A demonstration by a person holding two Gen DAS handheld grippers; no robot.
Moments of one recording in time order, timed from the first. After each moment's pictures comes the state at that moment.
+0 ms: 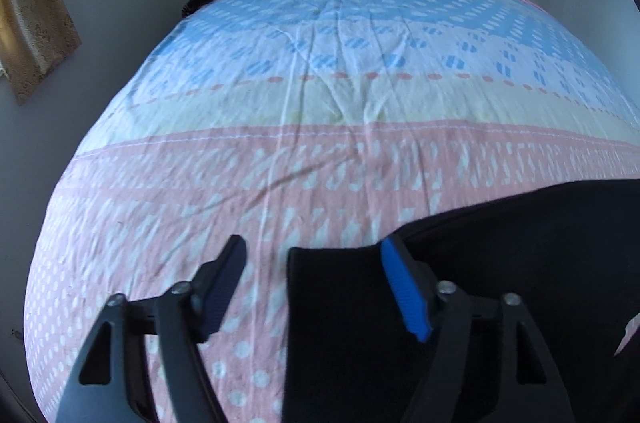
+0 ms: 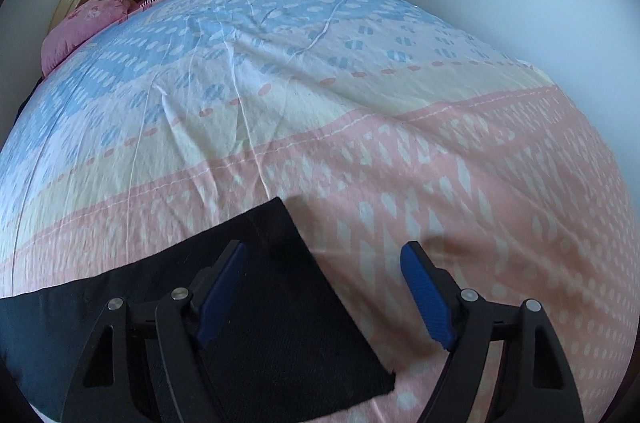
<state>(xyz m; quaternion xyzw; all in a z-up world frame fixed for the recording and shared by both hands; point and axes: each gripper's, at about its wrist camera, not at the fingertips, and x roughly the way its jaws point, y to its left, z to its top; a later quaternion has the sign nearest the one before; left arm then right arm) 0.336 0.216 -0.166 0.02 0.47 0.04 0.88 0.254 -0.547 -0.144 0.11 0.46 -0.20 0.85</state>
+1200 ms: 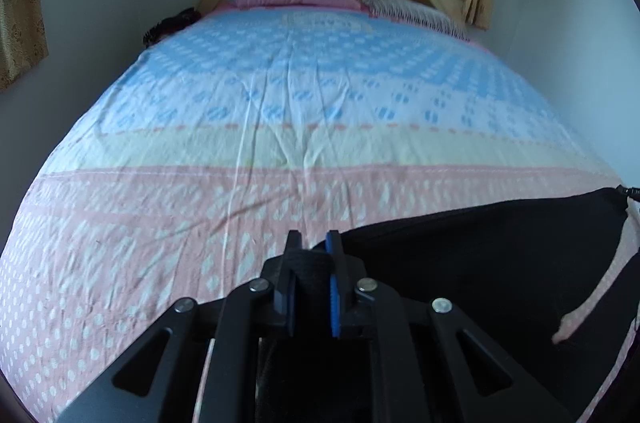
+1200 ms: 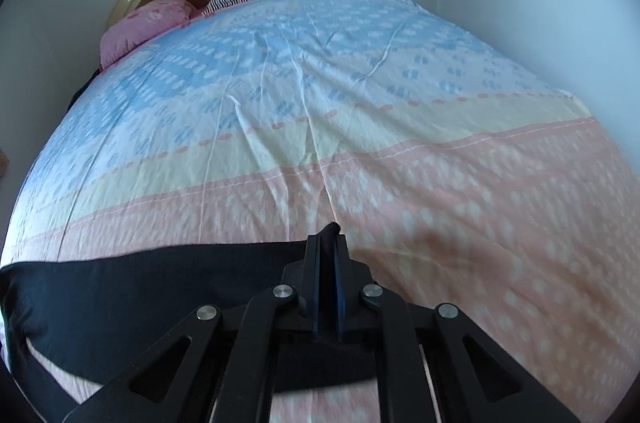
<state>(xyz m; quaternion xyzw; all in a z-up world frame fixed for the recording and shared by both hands) 0.302 0.224 -0.123 -0.04 0.39 -0.06 0.92 0.225 -0.533 -0.112 0.11 0.43 -0.10 0.89</state>
